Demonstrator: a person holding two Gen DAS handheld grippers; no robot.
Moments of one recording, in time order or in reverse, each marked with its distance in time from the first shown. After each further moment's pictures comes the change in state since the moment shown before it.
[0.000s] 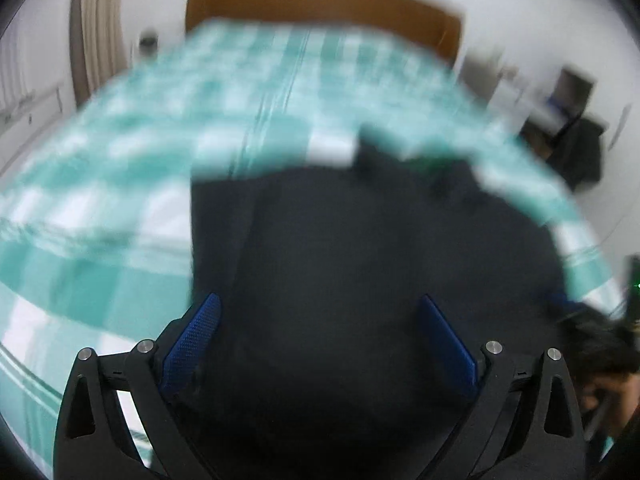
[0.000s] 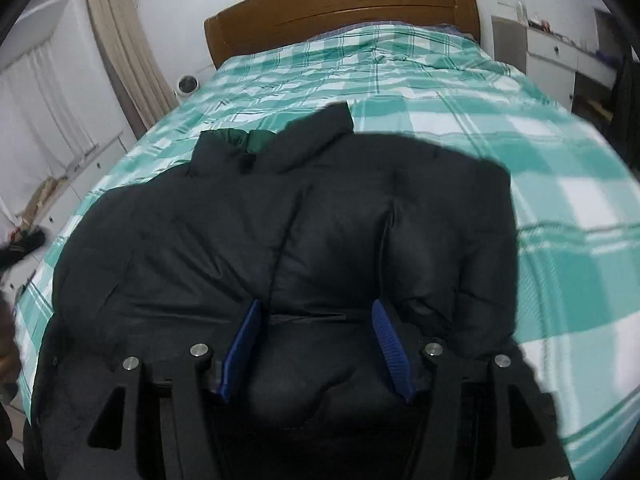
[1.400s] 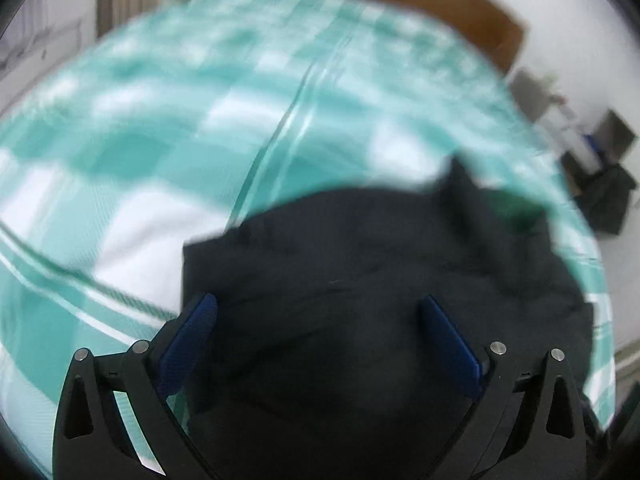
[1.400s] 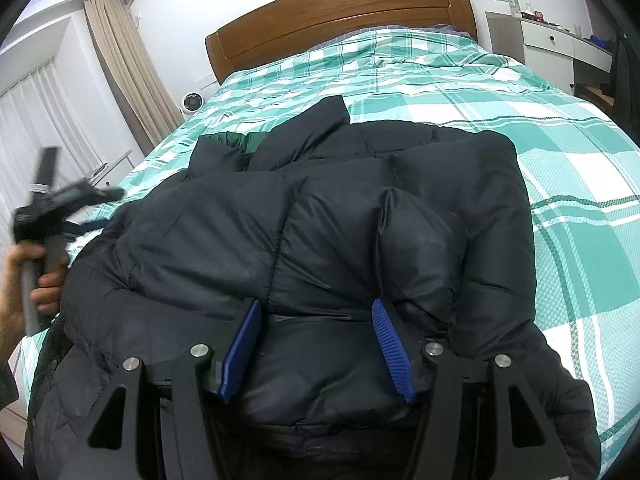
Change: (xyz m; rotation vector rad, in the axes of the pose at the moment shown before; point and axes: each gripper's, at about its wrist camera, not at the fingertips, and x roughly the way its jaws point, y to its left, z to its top) left arm 0.085 0.058 0.065 -0.233 0.106 -0.002; right arm 0.005 -0.005 -0.012 0.010 -0.033 0.030
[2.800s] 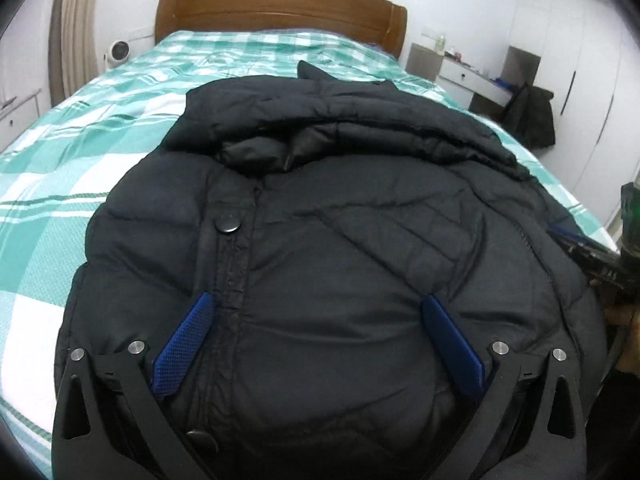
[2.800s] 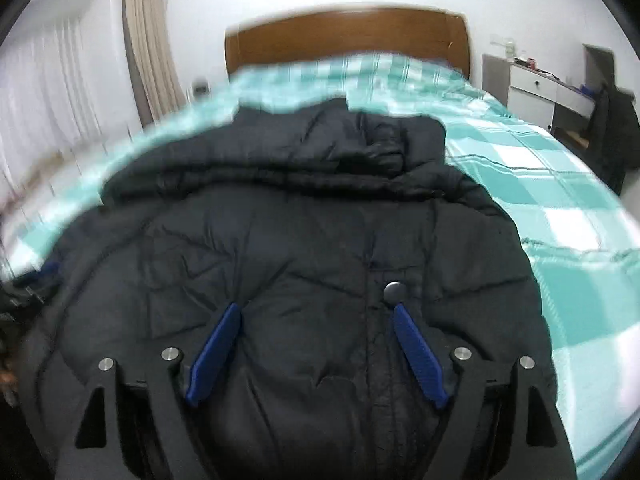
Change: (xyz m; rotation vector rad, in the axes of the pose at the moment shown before) left arm -0.156 -0.002 -0.283 0.352 -0.218 -0.151; right arm -0.116 0.021 -0.128 -0.110 -0.106 -0.085
